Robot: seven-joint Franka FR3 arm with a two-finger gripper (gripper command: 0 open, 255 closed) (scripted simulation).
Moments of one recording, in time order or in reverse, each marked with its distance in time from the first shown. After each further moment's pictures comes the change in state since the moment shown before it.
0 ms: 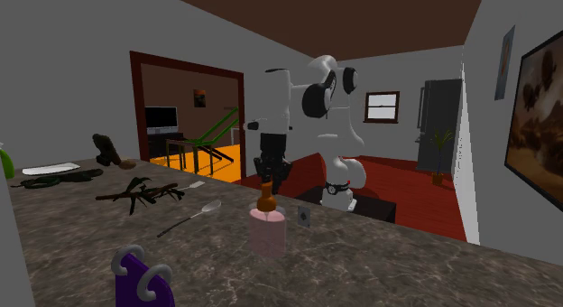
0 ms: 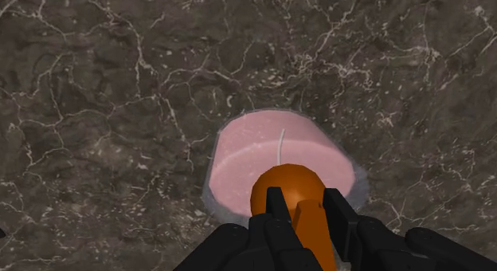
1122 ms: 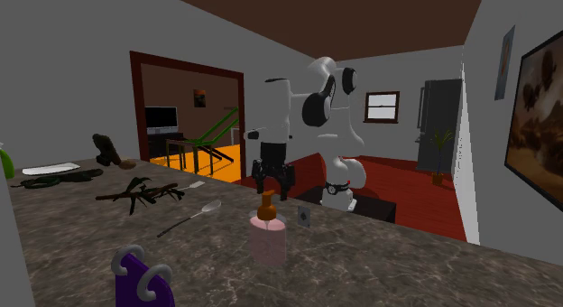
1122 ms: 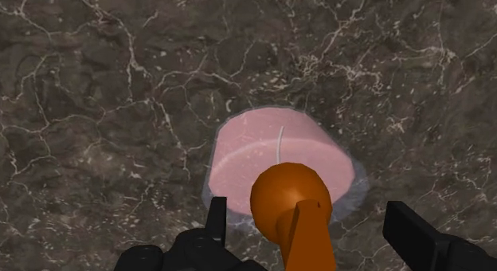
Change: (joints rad) arm 0.001 0.024 0.000 -0.039 -0.002 0.063 0.002
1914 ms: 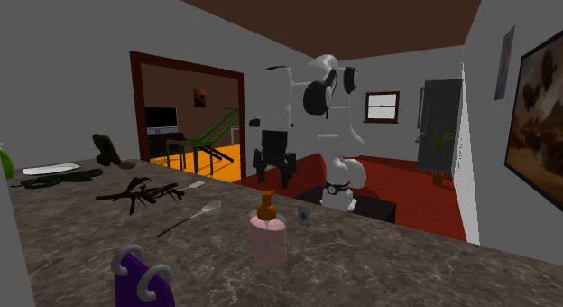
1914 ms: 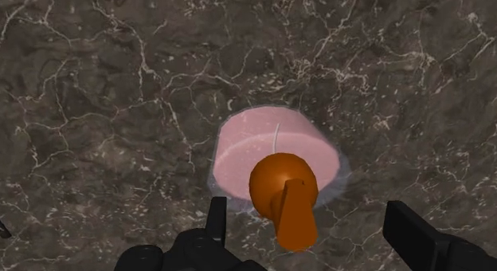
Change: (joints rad) arm -0.001 -0.049 0.000 0.026 0.005 -0.075 -0.003
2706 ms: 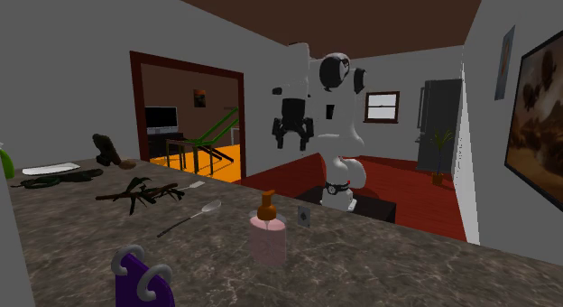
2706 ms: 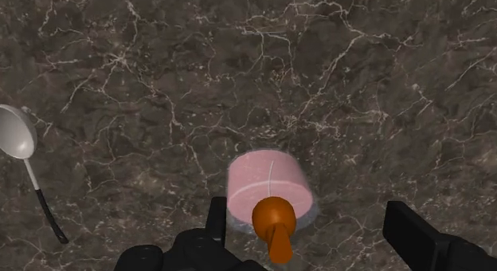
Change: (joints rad) arm 0.001 -0.397 -0.016 -0.208 0.037 -0.157 -0.036
